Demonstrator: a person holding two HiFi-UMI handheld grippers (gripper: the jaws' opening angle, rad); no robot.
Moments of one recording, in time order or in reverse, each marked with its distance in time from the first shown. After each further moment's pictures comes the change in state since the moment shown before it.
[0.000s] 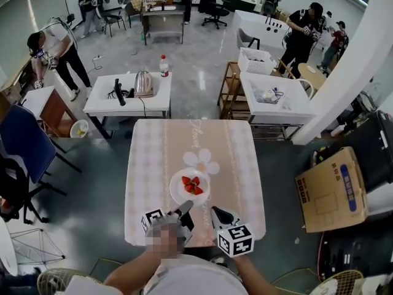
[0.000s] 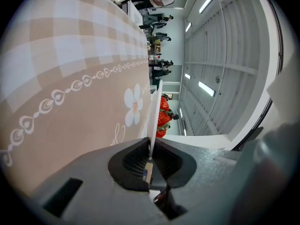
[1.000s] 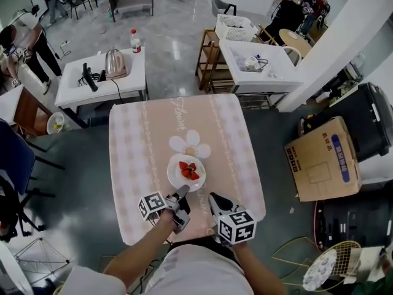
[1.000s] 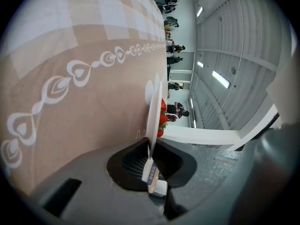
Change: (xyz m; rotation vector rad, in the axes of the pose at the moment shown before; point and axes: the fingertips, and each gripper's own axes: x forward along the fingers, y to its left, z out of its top) left arm 0.049 0.057 0.017 -0.035 0.159 0.123; right arm 0.030 -0.028 -0.019 0.178 0.062 -0.106
